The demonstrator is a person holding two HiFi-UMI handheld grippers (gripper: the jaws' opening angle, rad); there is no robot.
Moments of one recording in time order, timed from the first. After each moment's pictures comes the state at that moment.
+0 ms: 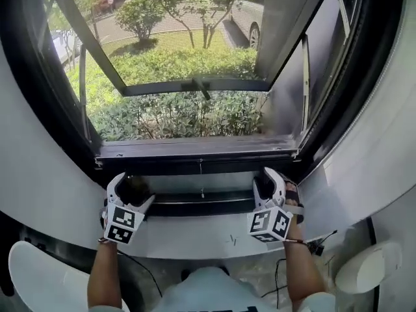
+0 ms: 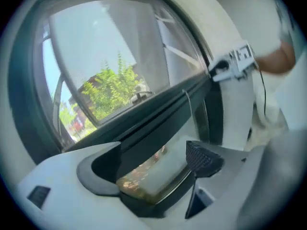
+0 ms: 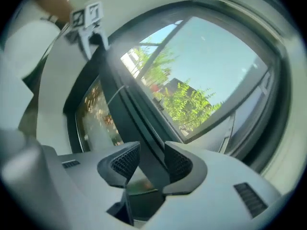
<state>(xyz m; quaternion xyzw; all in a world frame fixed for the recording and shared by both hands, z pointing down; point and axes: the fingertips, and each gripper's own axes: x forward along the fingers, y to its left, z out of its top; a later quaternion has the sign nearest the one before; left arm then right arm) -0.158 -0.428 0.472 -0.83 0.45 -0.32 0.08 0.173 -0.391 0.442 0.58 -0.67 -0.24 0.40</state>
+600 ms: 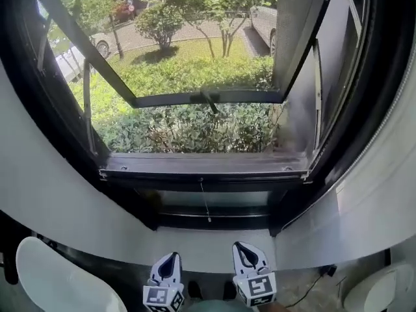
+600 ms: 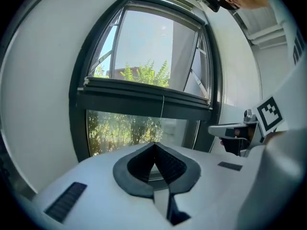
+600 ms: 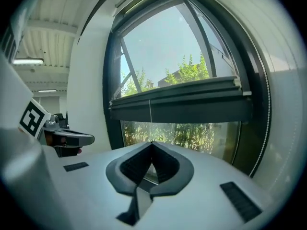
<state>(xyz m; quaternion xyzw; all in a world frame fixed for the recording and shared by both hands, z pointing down) -0.074 -0.276 0.554 -0.81 0.56 -0.08 -0.14 0.105 -0.293 0.534 0.54 -0.84 0.08 0.08</state>
